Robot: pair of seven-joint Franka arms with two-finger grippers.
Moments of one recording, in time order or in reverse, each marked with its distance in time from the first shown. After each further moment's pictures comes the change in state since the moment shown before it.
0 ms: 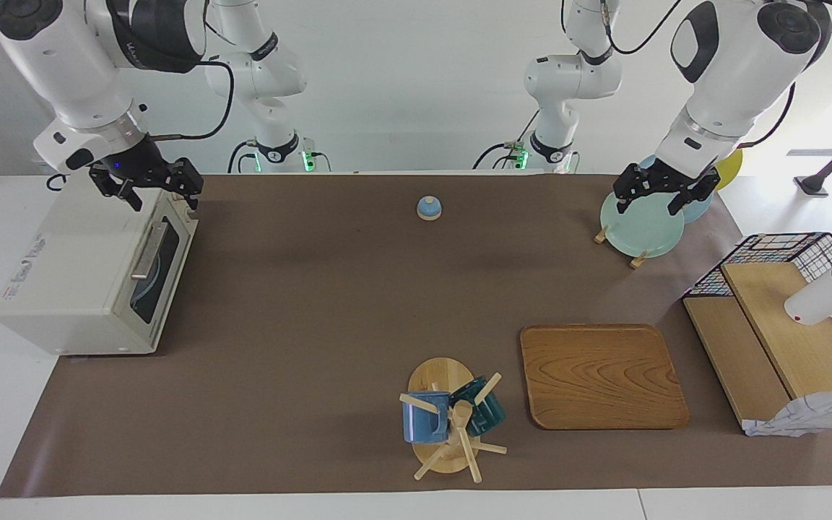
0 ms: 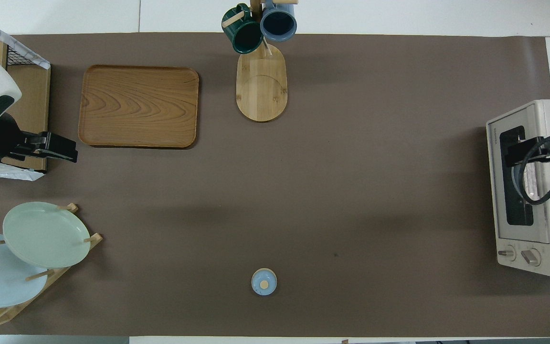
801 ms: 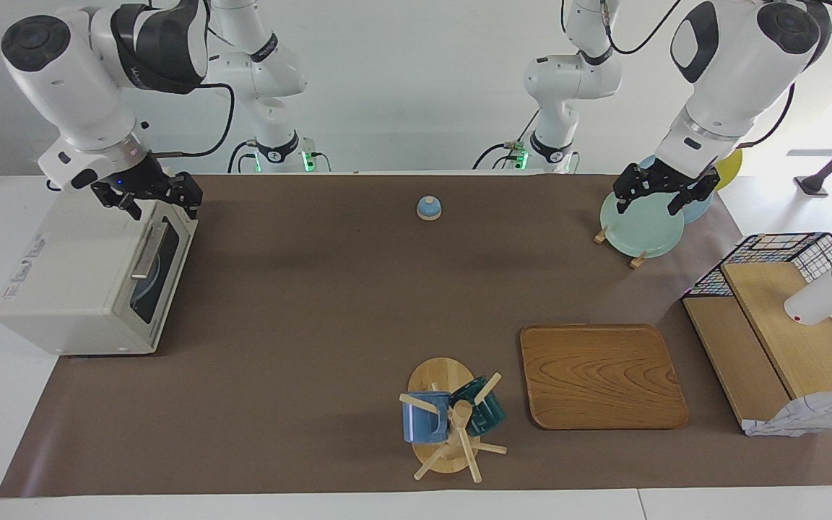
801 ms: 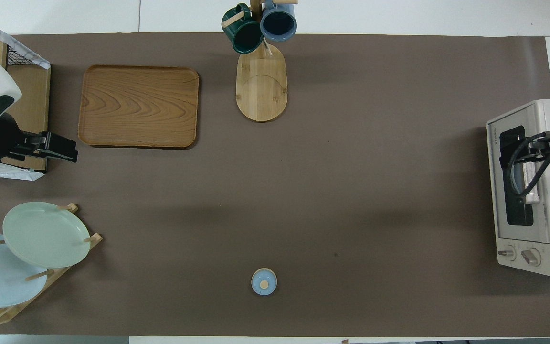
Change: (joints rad) left arm 0.000 0.000 0.000 0.000 0.000 0.000 0.000; right arm -0.006 0.038 0.001 -0.001 -0.035 0.002 0.000
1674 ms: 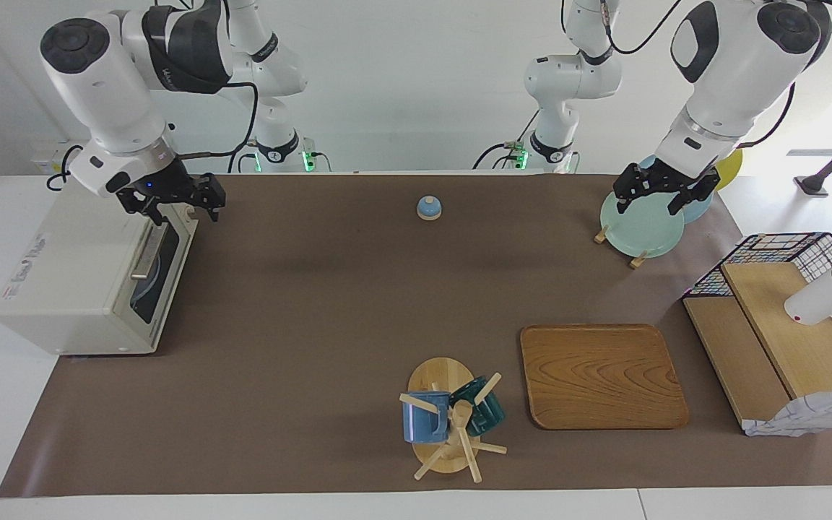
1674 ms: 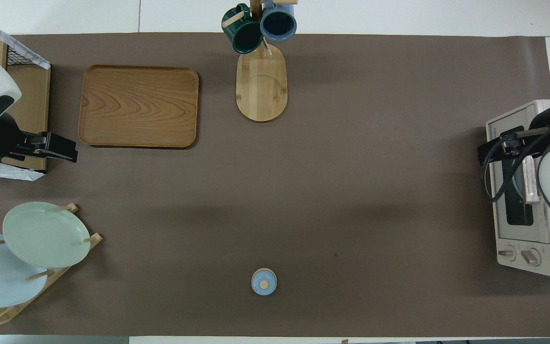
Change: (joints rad) left arm 0.000 0.000 0.000 0.000 0.000 0.000 0.000; right arm 0.055 0.009 0.019 0.002 0.000 0.012 0.000
